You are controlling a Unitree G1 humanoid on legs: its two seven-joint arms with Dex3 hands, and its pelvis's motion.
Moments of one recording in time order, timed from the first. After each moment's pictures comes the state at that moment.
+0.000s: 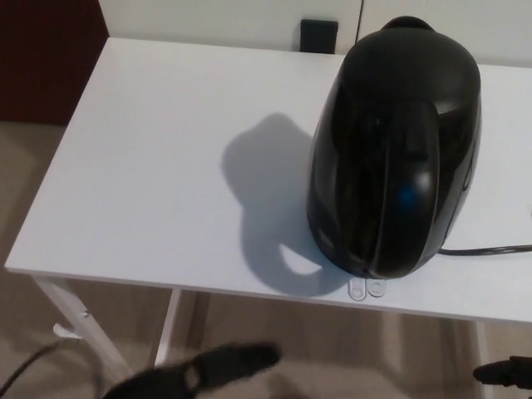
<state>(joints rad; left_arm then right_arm) 0.22 0.97 -0.56 -0.21 1.09 -0.62 0.29 0.00 -0.48 0.03 0.81 -0.14 -0.17 0.31</state>
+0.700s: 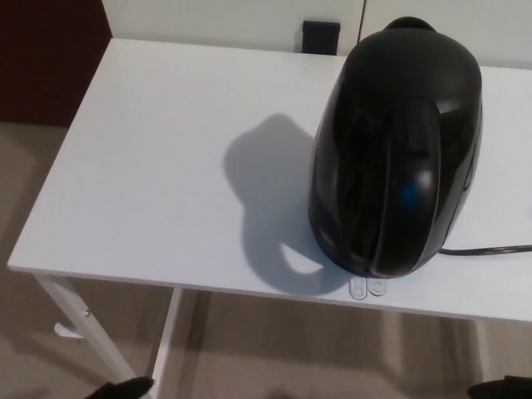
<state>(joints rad) 0.26 0.69 -0.36 0.42 0.78 -0.64 0.20 0.04 -0.44 0.03 0.82 -0.14 -0.17 0.31</state>
